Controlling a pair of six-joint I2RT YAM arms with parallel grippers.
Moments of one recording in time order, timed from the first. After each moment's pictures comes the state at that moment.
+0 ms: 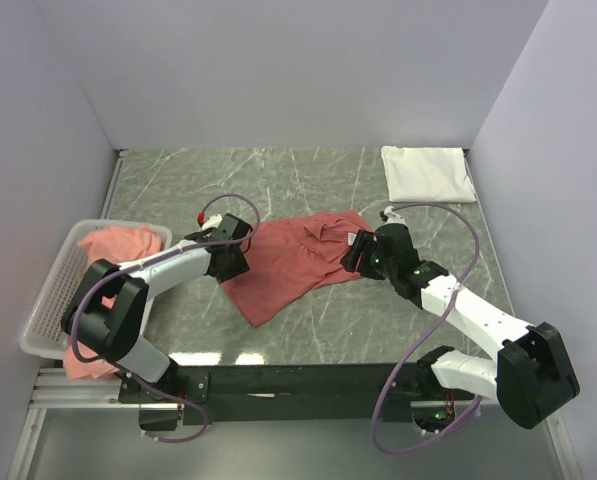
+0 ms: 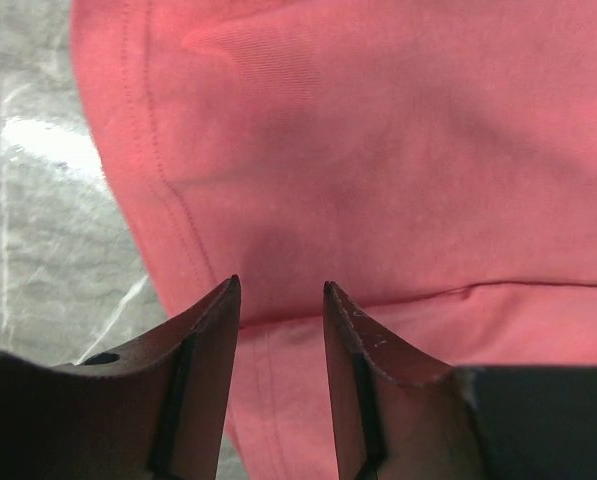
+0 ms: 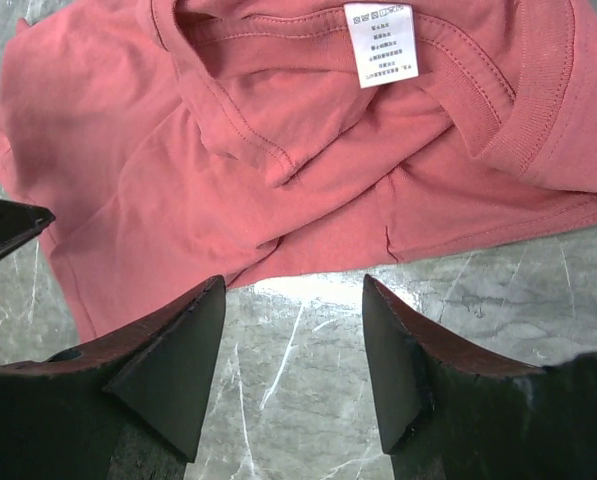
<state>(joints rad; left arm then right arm) -0.52 1.53 0.87 -0.48 -0.29 -0.94 0.48 1.14 0.61 -0.16 0.02 0.67</state>
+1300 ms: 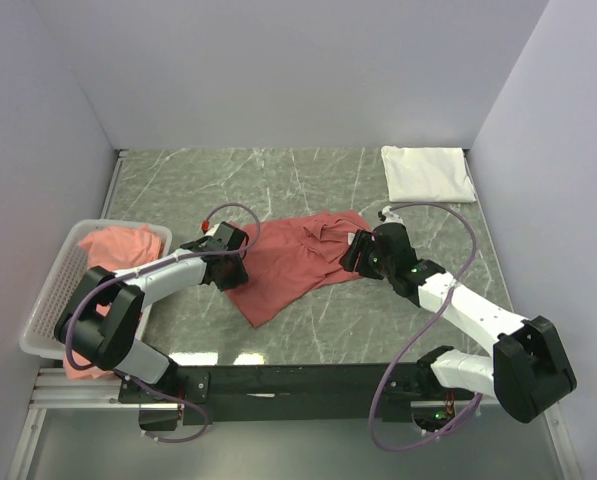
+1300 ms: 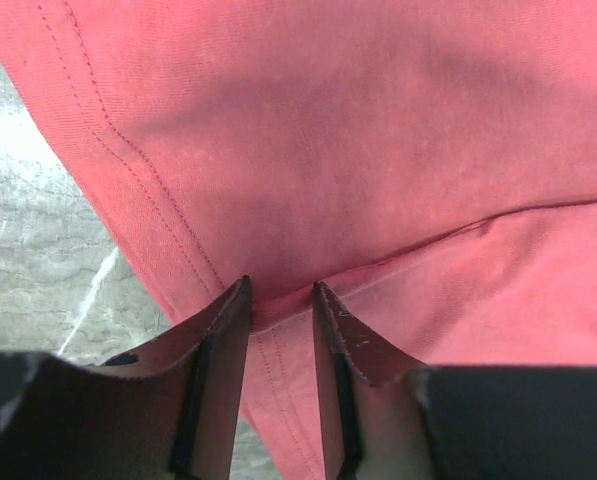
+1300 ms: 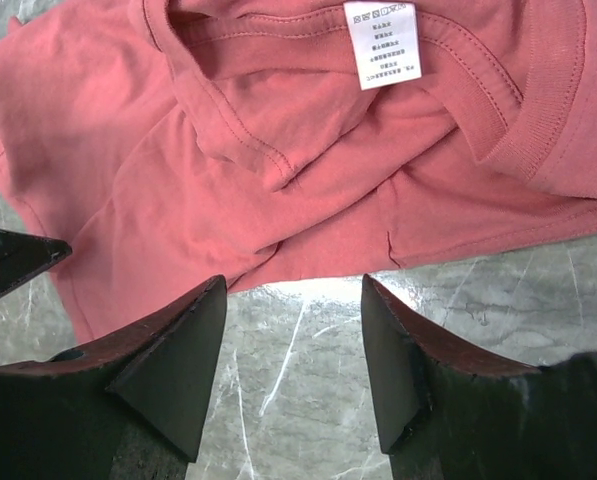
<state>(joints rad) -0.52 1.48 0.77 -0.41 -0.15 -0.86 0.48 1.17 0.62 -0.14 0.01 0.67</state>
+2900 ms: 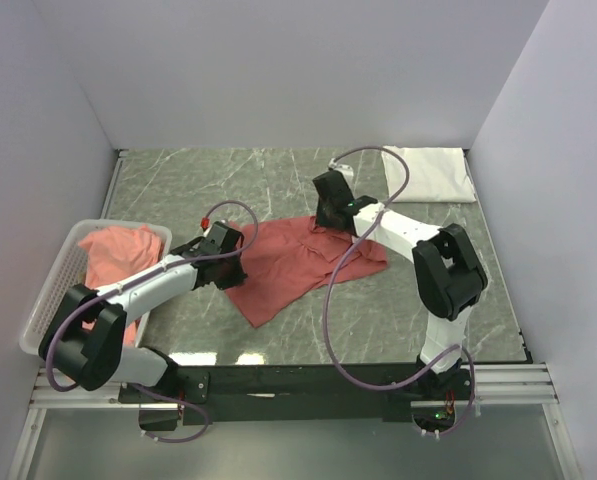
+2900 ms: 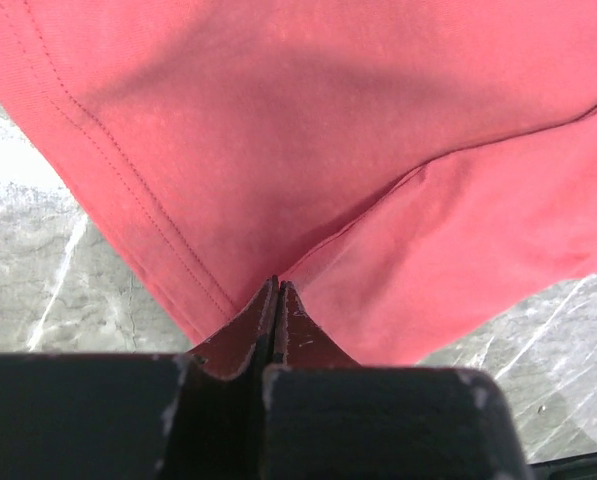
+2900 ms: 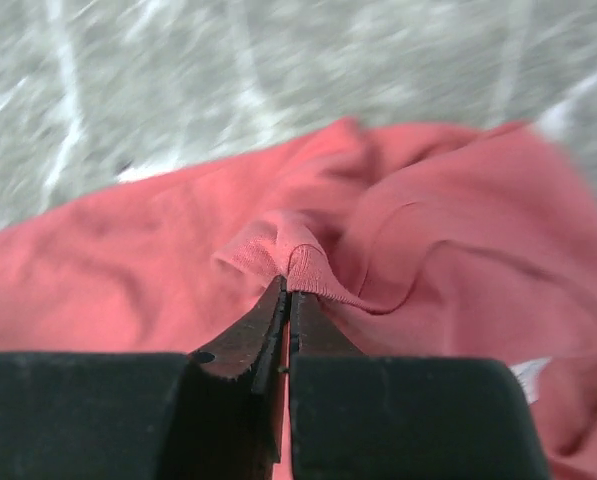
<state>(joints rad) -0.53 1.37 0.76 -0.42 -0.09 -0.83 0.57 1.85 1.32 -0.28 0.30 0.55</state>
